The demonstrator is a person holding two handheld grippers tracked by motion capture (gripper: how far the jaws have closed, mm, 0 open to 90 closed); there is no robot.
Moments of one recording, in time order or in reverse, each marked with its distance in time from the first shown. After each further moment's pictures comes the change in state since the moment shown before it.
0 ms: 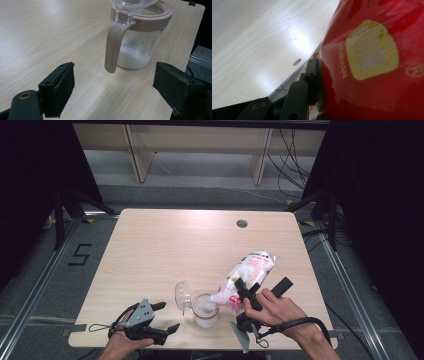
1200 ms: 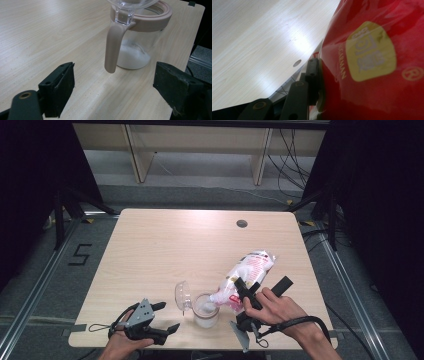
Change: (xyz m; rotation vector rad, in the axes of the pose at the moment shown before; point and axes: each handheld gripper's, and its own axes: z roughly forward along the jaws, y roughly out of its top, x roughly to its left) left arm 0.000 0.000 -0.001 0.006 -0.002 0.005; right arm -0.003 -0.002 -0.001 -0.011 0.003 0.015
